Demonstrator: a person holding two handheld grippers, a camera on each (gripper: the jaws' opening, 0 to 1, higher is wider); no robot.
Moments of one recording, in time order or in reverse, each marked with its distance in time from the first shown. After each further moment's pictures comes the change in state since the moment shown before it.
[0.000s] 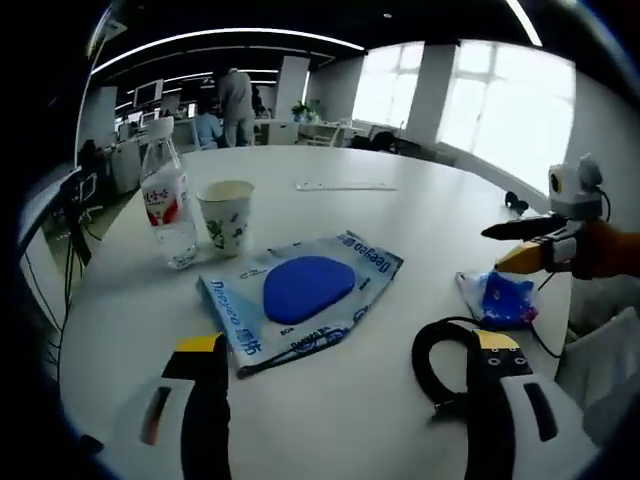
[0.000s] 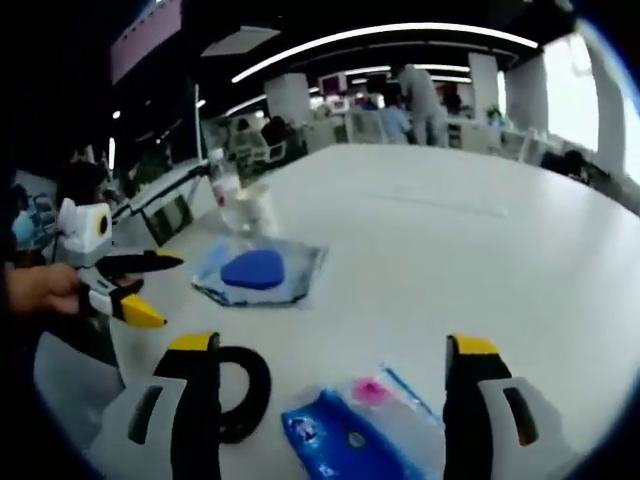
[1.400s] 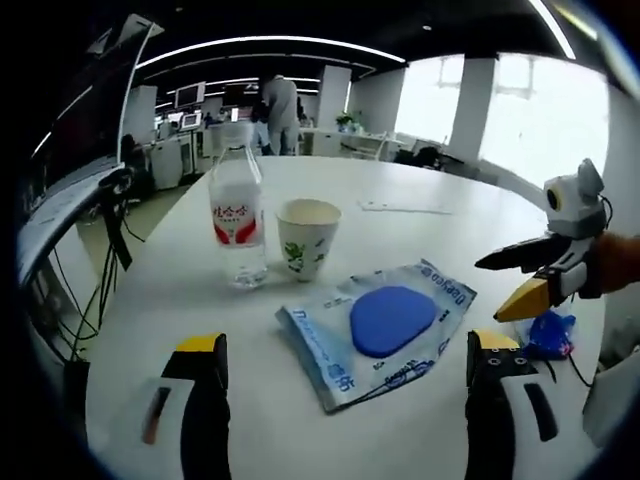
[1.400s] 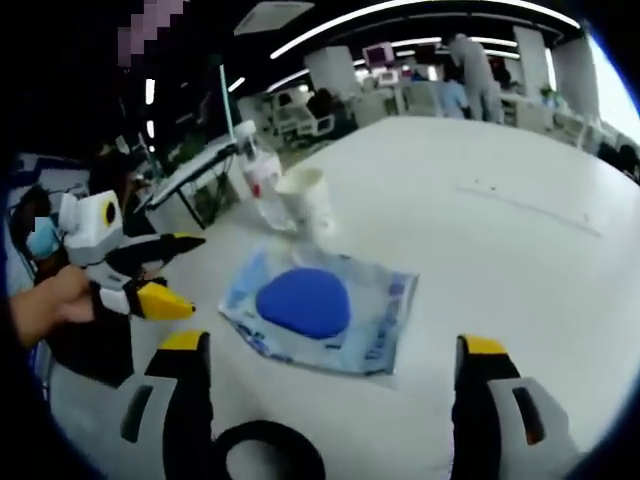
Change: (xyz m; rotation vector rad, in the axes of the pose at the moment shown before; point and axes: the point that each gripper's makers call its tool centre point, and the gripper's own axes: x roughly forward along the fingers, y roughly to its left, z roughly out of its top) left arm 0.008 0.073 0.029 -0.066 -0.050 0.157; right arm 0.097 0.059 0.035 -0.009 0.103 0.222
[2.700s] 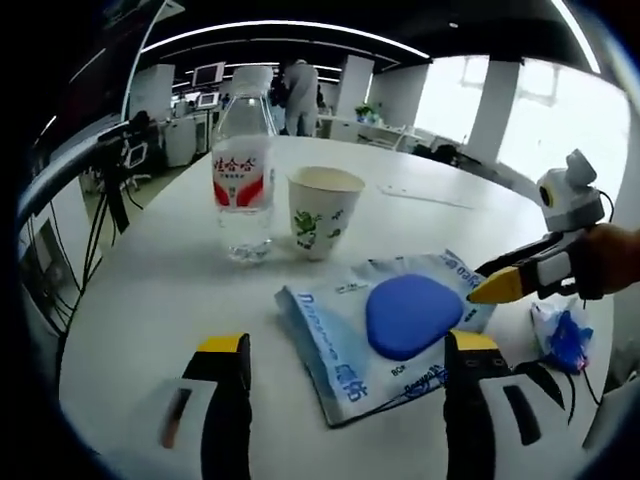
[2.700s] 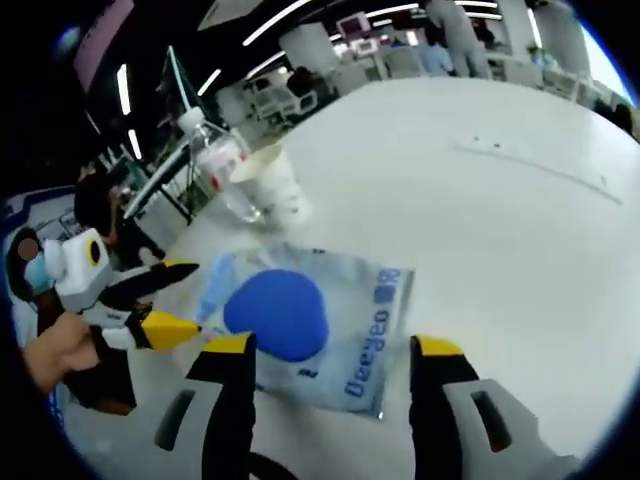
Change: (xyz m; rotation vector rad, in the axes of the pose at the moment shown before) left arm 0.031 0.011 -0.020 -0.074 0.026 0.055; right arm 0.038 -0.029 -0.007 0.094 0.117 -0.036
